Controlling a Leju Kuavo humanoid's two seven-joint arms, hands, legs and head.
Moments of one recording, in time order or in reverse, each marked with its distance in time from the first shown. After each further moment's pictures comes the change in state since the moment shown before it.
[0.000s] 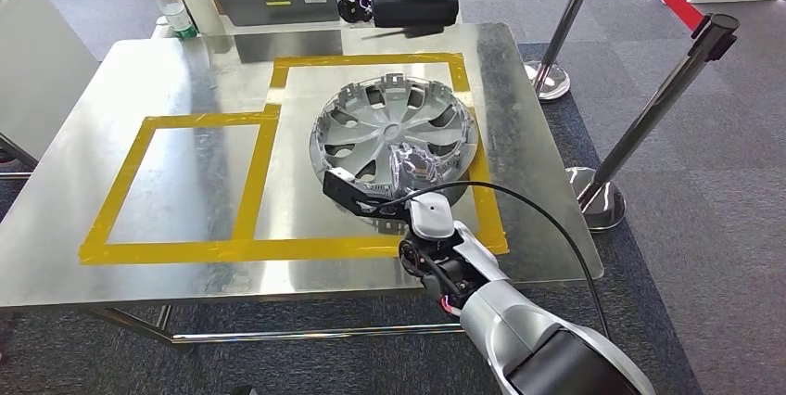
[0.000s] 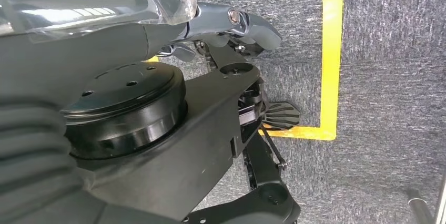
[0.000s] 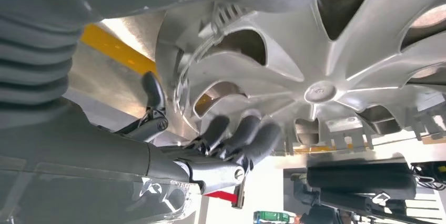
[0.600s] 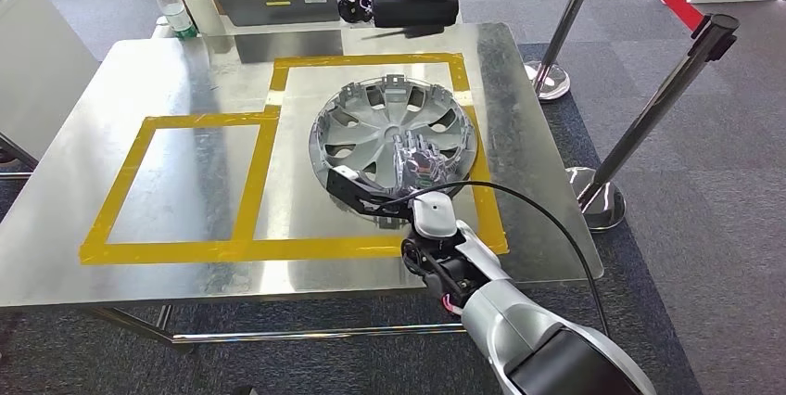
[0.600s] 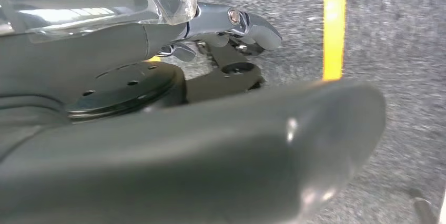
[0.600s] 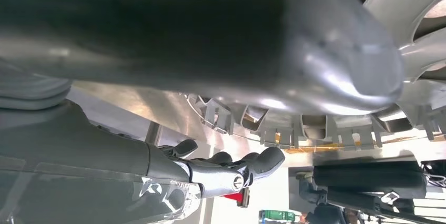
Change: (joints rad) left arm 0.000 0.000 0.000 0.000 -0.002 0.013 0.012; right arm 0.001 0.000 -0.043 0.009 0.022 -0.016 -0.010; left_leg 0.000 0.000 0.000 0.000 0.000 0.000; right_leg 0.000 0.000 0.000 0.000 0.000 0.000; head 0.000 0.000
